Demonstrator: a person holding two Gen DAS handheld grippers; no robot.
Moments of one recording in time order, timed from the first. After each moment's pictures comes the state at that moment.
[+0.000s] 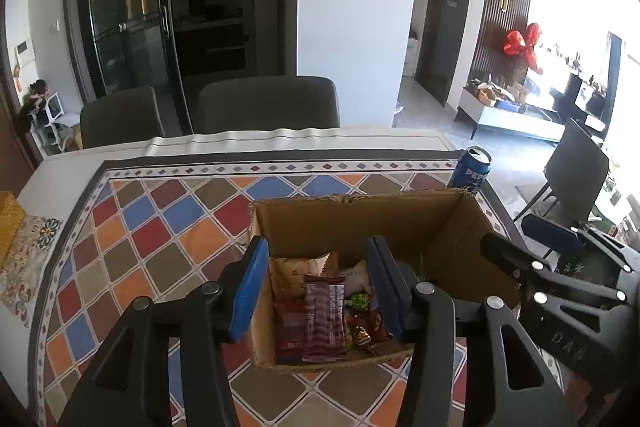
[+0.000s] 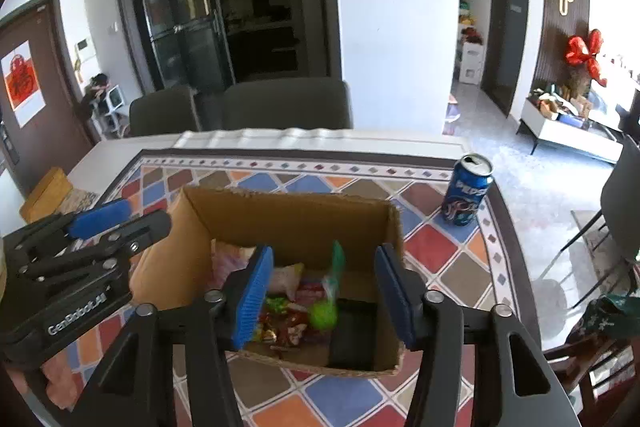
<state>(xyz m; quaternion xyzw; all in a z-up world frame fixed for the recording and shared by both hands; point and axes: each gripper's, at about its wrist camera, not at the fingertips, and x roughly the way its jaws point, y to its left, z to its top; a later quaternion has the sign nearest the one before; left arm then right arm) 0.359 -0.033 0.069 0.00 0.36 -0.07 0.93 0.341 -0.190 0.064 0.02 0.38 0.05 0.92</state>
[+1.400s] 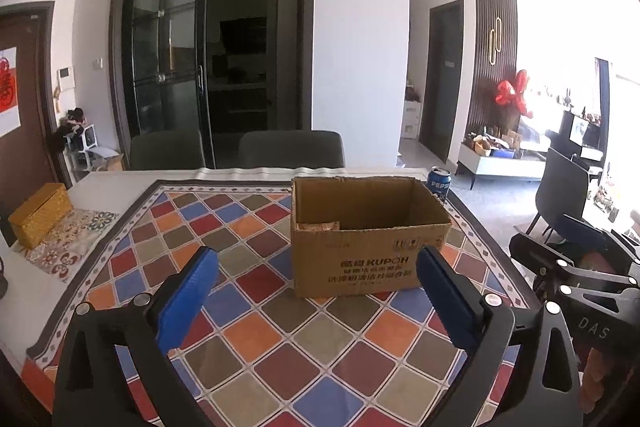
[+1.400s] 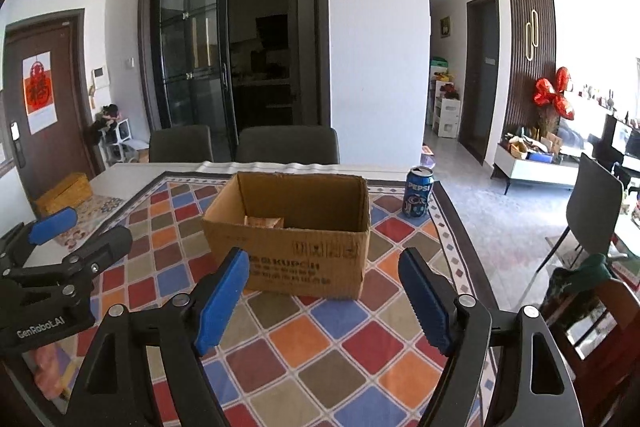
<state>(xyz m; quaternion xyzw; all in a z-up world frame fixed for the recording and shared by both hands) 0.135 -0.003 0.102 0.00 0.23 -0.04 0.97 0.134 -0.185 0.106 0.01 0.26 0.03 0.96</state>
